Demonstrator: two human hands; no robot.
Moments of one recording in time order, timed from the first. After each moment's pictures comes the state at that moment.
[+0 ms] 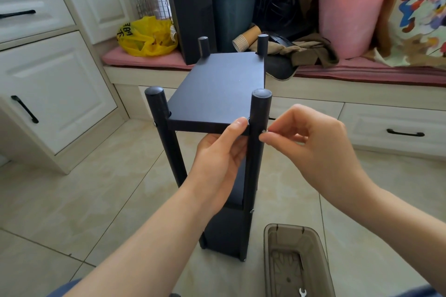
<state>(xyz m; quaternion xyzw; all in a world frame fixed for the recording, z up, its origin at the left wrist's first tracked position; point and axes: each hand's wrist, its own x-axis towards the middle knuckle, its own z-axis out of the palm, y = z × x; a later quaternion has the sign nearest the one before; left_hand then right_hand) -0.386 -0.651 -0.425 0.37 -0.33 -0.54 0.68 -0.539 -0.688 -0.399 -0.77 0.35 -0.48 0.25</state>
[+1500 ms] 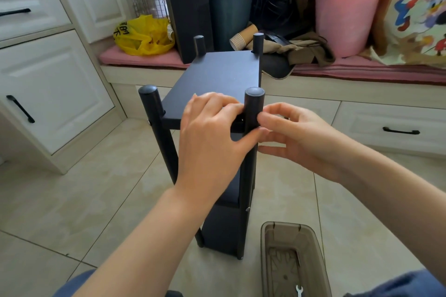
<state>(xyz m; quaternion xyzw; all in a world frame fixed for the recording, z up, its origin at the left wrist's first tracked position) -0.386 -0.643 -0.400 0.63 -0.65 0.12 0.41 -0.545 -0.723 -0.395 -0.60 0.32 -0.31 0.67</state>
